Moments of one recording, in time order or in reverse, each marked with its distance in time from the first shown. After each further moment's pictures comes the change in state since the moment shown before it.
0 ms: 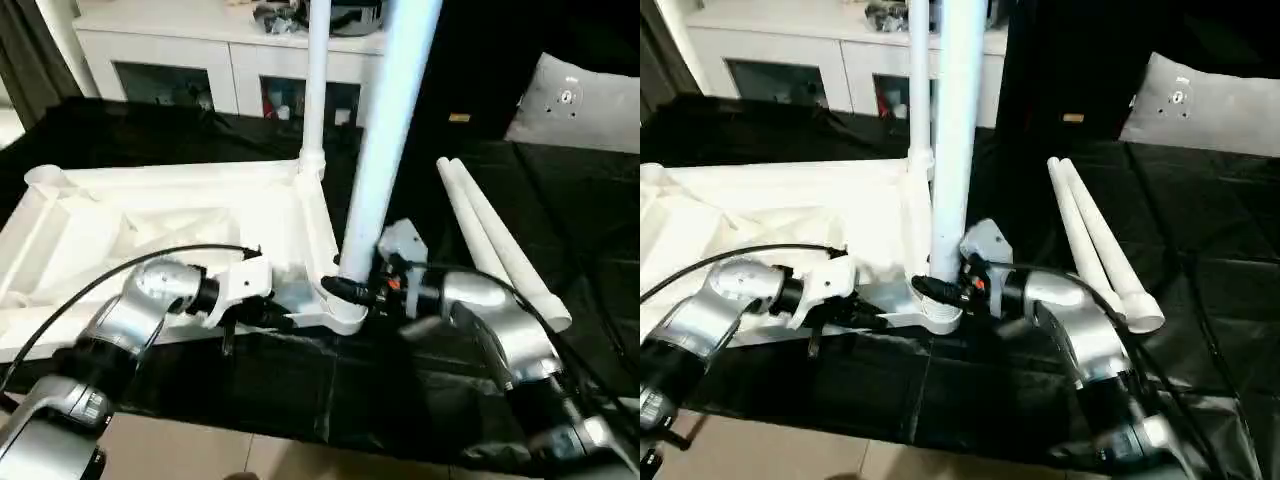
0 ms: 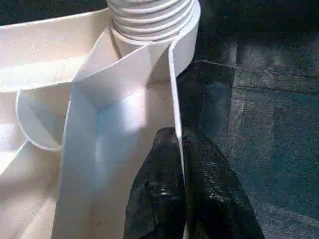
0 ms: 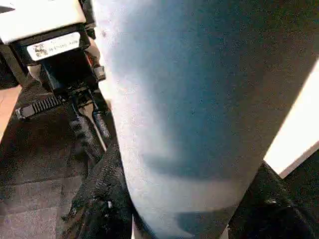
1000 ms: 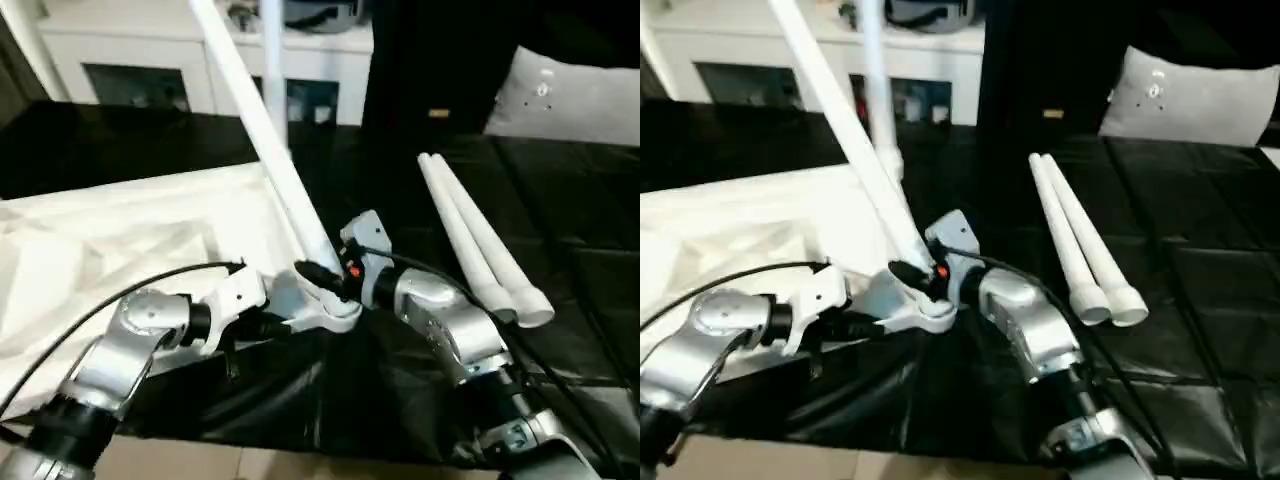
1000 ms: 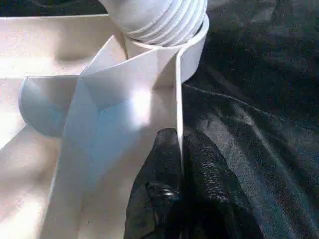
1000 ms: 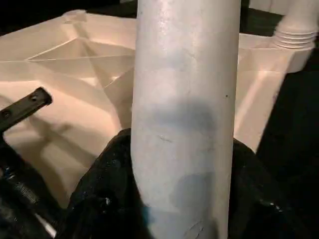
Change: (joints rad) left arm 0.316 0.030 0.136 -0.547 -0.061 0.432 0.203; right arm -0.029 0.190 -0.006 0.036 -0.037 0.059 -0.323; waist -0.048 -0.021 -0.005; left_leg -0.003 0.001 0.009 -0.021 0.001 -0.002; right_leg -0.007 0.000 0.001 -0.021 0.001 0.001
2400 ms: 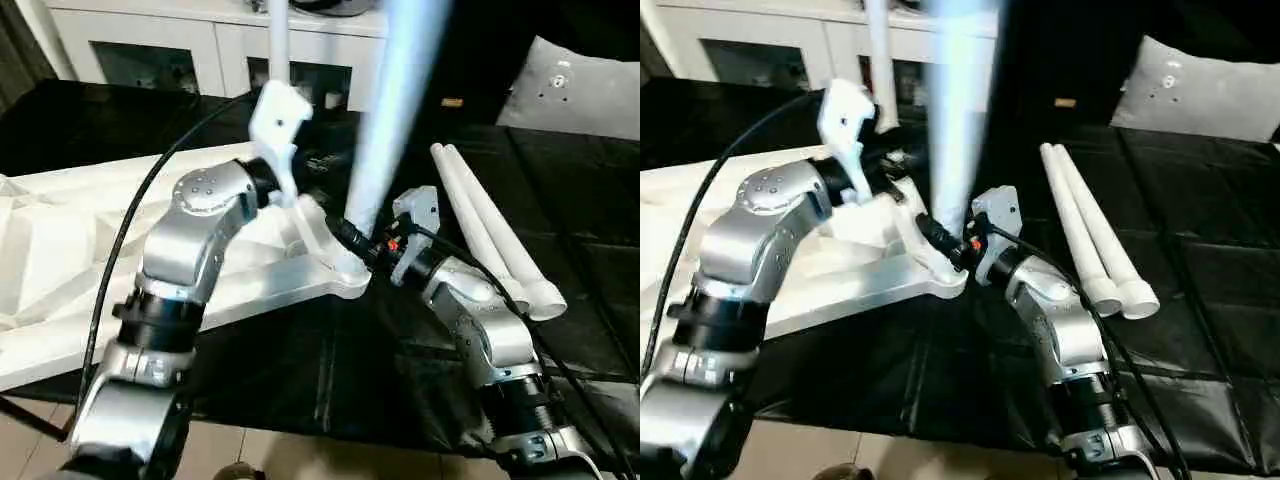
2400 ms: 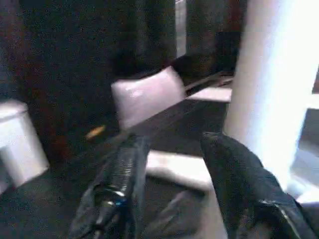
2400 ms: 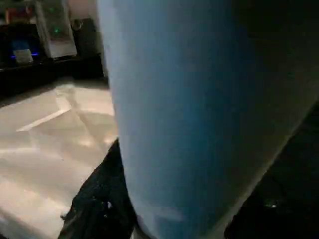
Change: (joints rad) left arm -0.427 -0.352 0.140 -0.068 -0.205 0.077 0.347; right arm 0.051 -0.015 -0.154 -0.096 0.094 -0.188 -0.018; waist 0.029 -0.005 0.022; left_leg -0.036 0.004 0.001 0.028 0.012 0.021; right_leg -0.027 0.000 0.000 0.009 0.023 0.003
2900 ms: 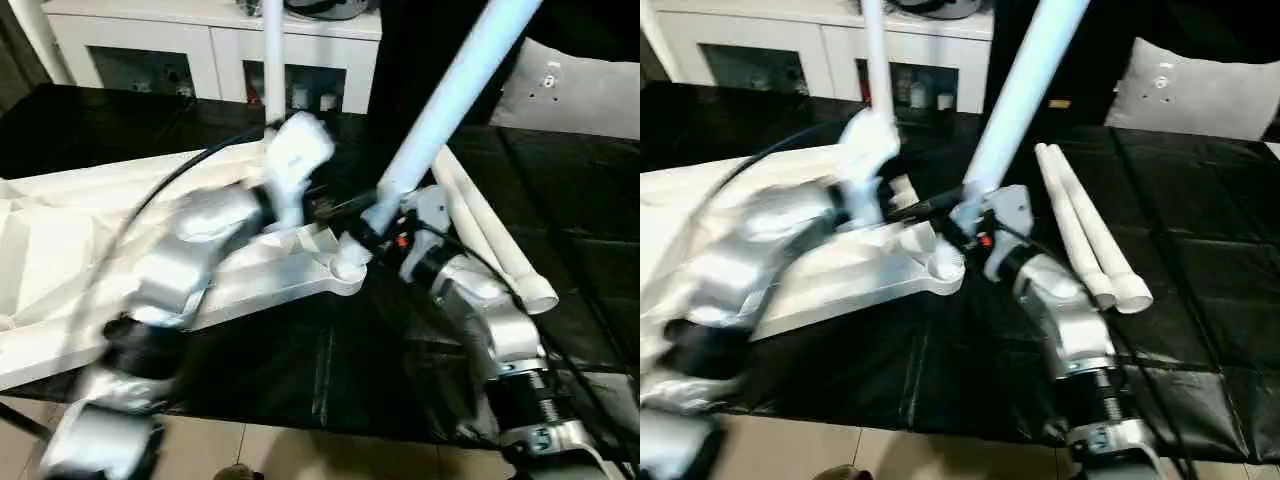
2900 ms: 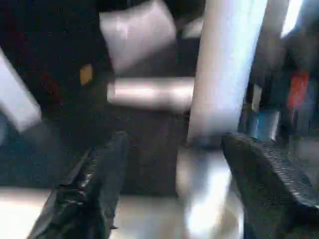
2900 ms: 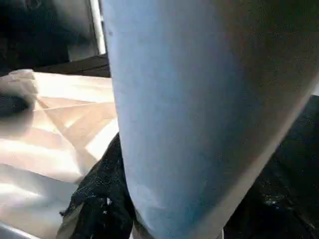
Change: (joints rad) left arm 0.158 0.208 -0.067 0.055 0.089 -0.022 -0.089; right arm -0.015 -0.040 -0.048 0.043 -0.023 0.020 -0.049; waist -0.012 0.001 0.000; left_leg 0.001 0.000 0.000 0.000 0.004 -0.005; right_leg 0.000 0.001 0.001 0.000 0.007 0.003
